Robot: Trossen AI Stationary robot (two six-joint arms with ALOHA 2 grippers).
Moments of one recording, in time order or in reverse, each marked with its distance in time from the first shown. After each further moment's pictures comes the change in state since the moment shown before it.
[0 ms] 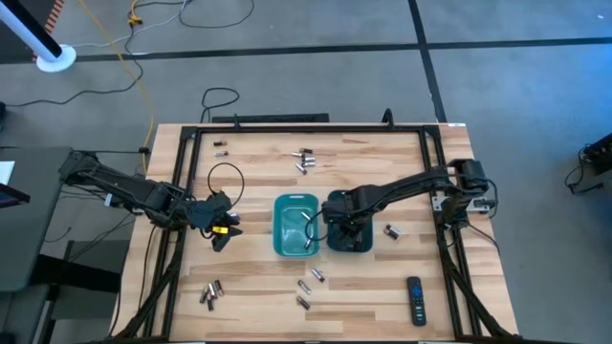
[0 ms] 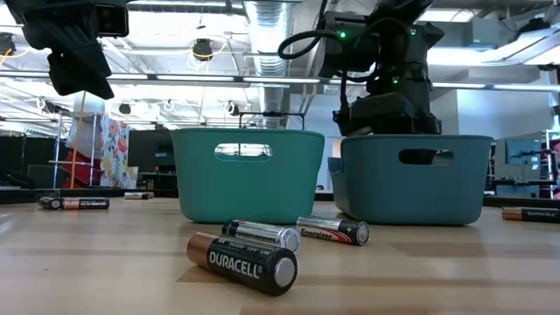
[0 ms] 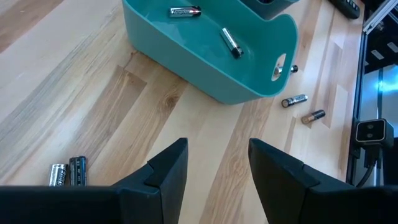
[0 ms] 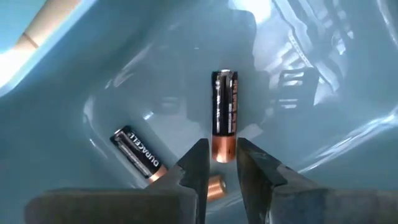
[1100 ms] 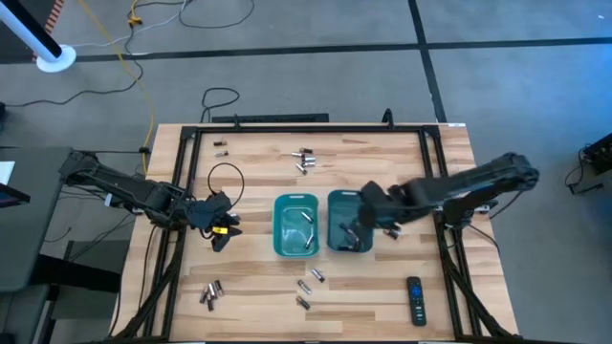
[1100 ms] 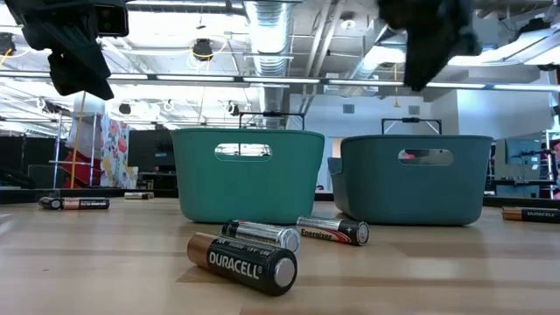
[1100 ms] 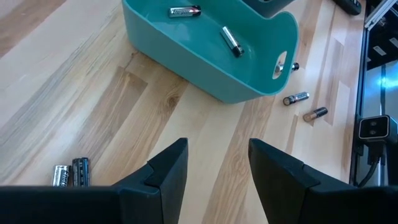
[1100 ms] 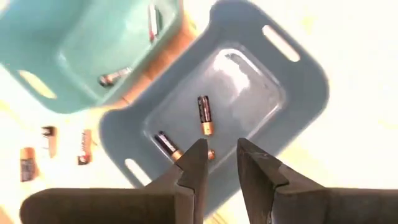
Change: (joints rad) left arm 0.000 0.000 0.000 -0.003 0.000 0.018; right arm 0.183 -0.403 0.082 -0.234 0.360 0.292
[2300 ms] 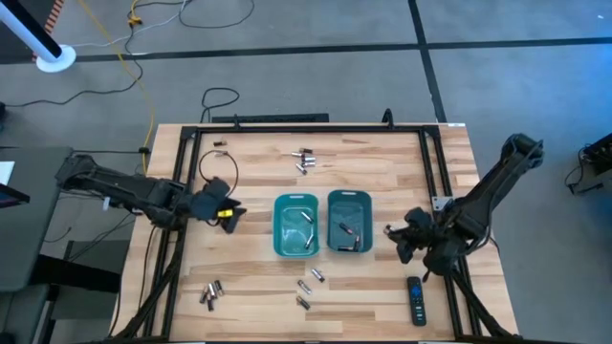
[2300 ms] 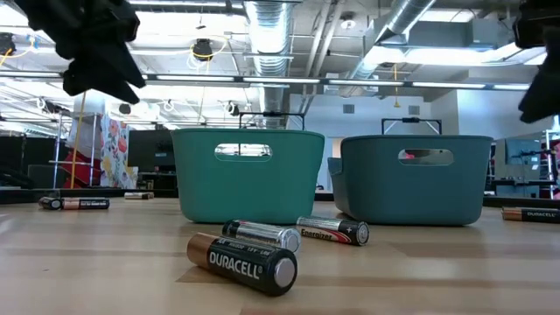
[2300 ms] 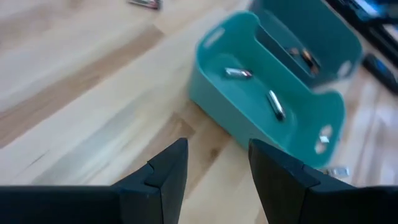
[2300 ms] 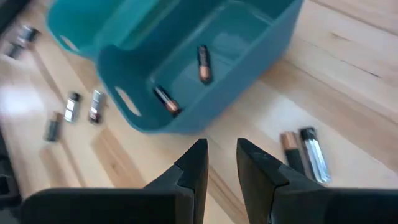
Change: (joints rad) left arm 0.081 0.000 0.001 0.004 -0.220 -0.106; right arm 0.594 -0.419 -0.622 0.266 0.418 0.560
